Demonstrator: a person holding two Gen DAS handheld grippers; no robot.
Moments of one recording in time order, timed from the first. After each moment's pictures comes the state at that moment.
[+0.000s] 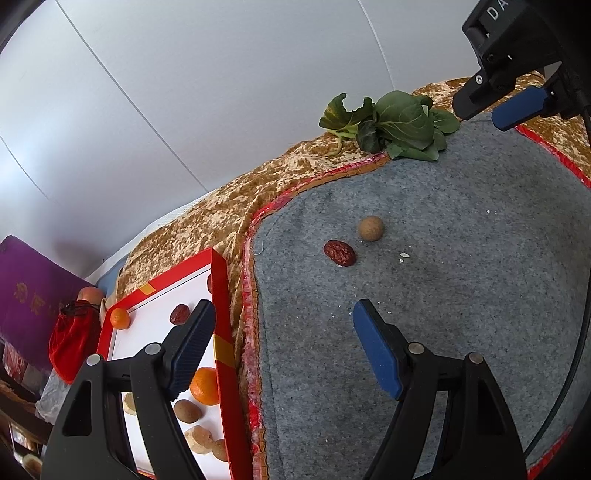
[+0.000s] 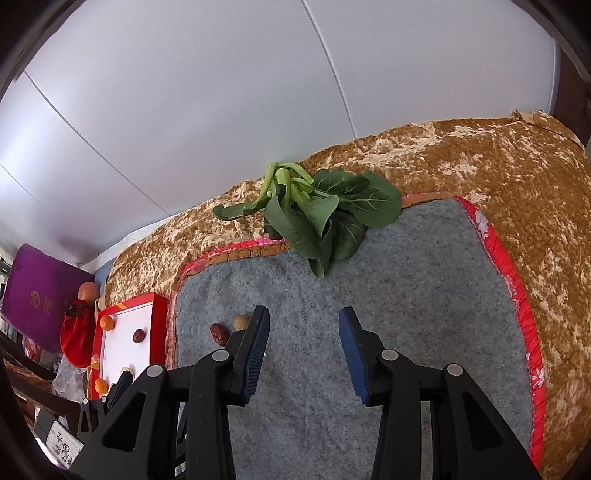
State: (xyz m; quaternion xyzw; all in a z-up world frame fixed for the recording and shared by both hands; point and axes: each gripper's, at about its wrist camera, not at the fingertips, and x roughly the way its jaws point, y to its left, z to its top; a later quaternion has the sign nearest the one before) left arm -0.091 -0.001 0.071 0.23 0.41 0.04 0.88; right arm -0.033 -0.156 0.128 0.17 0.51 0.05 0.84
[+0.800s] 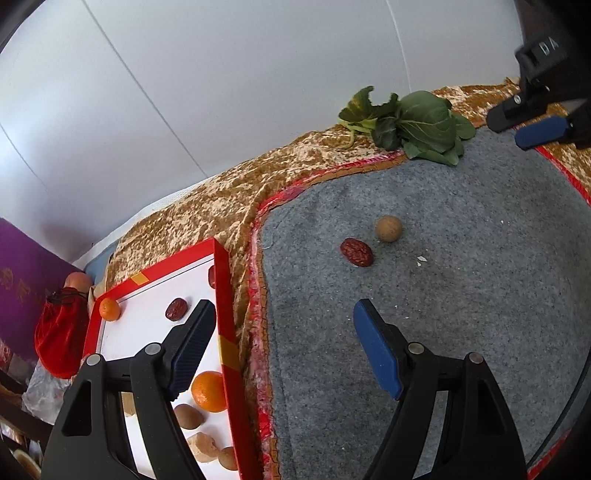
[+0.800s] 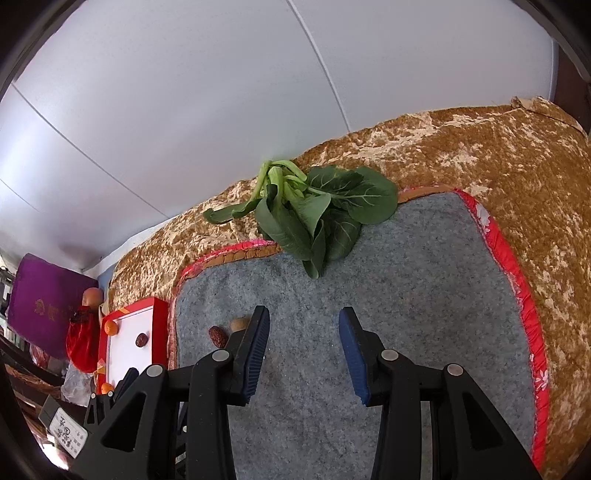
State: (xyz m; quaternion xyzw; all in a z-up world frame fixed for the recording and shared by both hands) left arm -0.074 0.029 0.071 0.19 0.44 0.03 0.88; right arm -0.025 -0.169 0.119 0.20 0.52 0.05 0.83
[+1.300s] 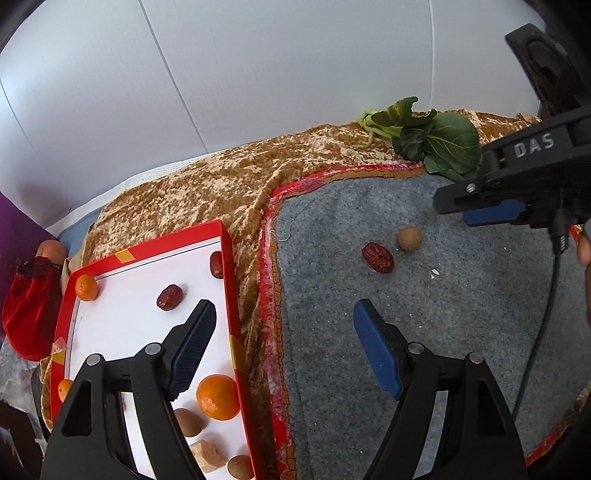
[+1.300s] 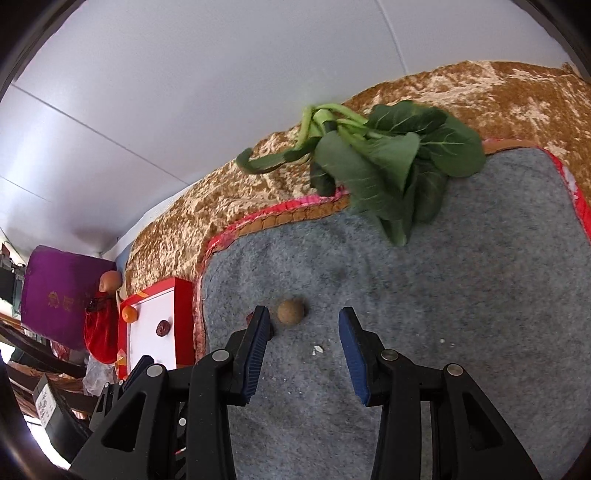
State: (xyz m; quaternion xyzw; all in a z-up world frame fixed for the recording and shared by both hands) left arm -0.058 0.063 0.072 0.11 0.47 0.01 0.88; right arm 0.000 -0.098 0.074 0.21 0.57 0.11 0.78
